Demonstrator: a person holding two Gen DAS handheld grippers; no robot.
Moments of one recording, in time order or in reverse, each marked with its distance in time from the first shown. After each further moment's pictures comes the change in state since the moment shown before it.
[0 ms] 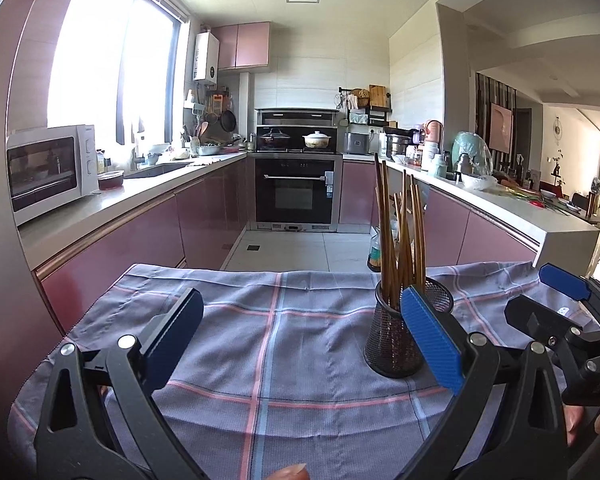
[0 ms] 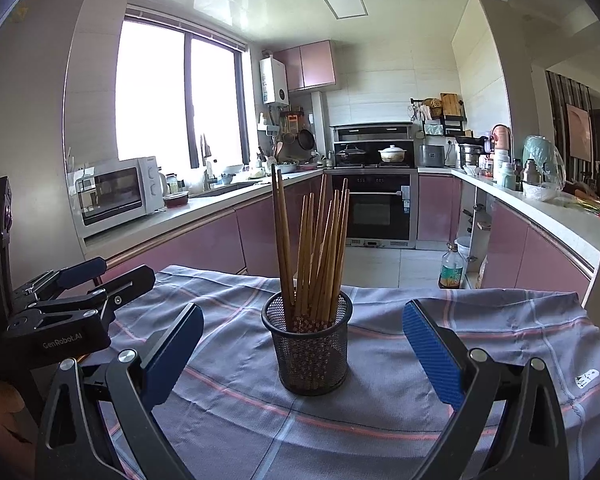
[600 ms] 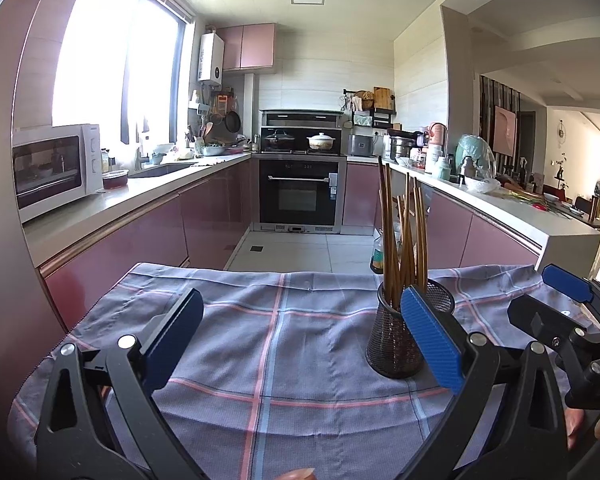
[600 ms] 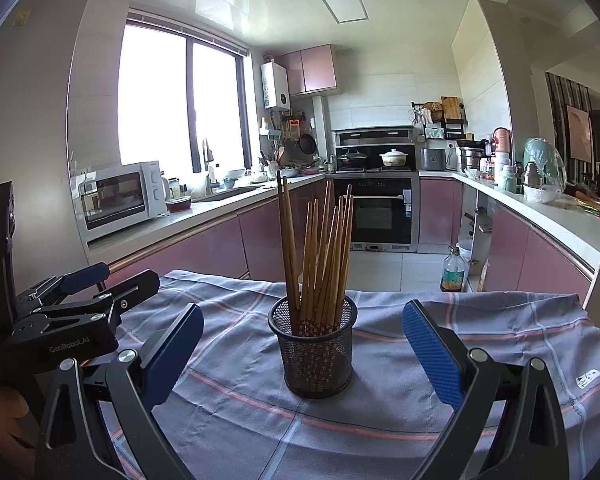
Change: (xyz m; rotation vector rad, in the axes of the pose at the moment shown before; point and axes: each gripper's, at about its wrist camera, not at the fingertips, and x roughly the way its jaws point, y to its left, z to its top) left arm -0.003 -0.001 -0.001 -0.011 -0.005 0.015; right arm -0.002 0.004 0.001 -0.001 -0.014 0.004
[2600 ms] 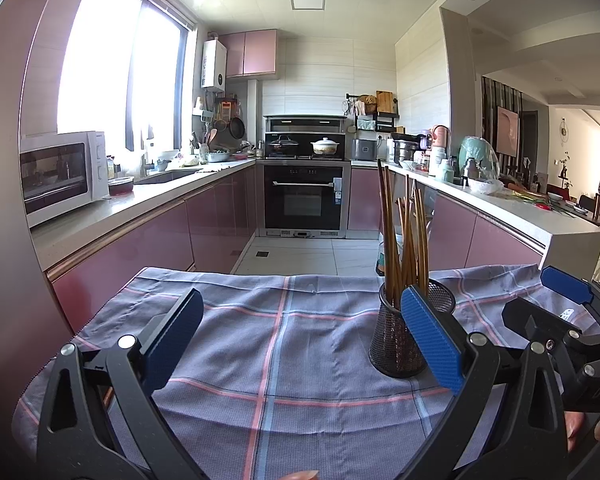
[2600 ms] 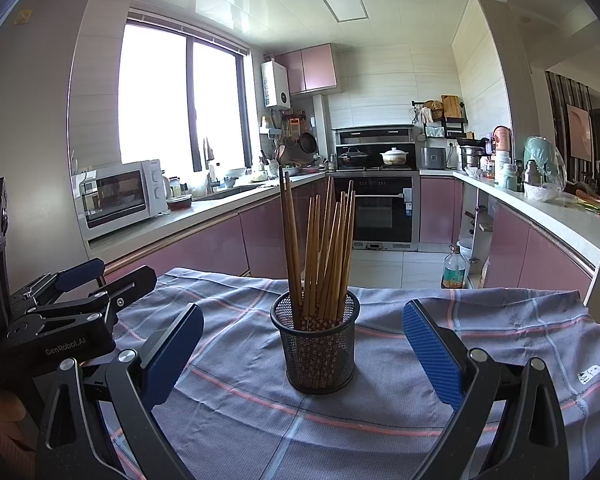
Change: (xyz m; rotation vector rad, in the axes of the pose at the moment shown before) left arm -0.007 -0.001 0.000 0.006 -0.014 0.014; right arm -0.003 0.002 -0.003 0.004 0.004 0.004
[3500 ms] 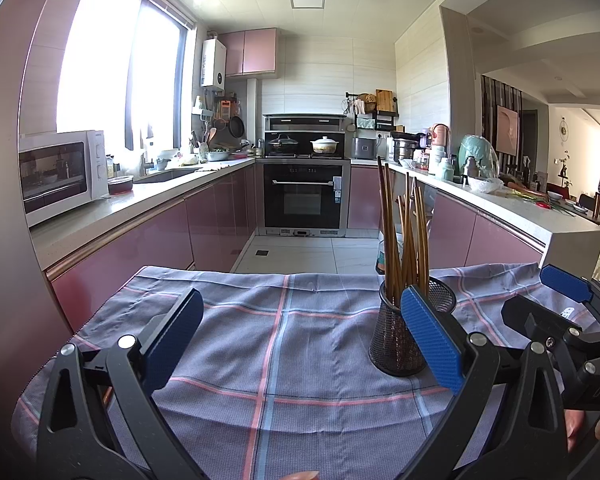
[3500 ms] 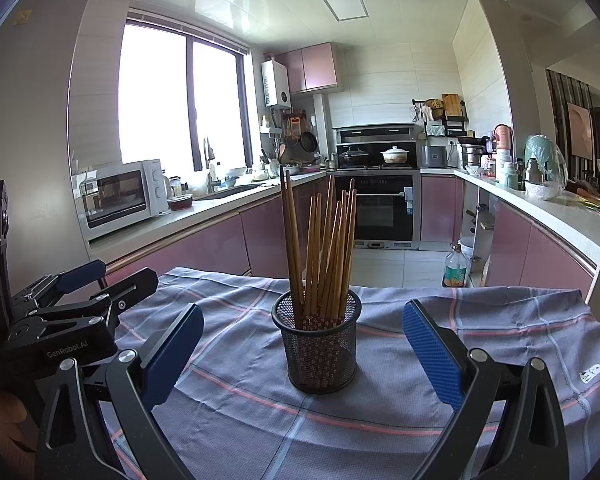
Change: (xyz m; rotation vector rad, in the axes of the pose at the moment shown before) left arm 0.000 0.000 -0.001 0.002 0.001 0.001; right arm 0.002 0.002 -0.002 0.001 0.001 0.000
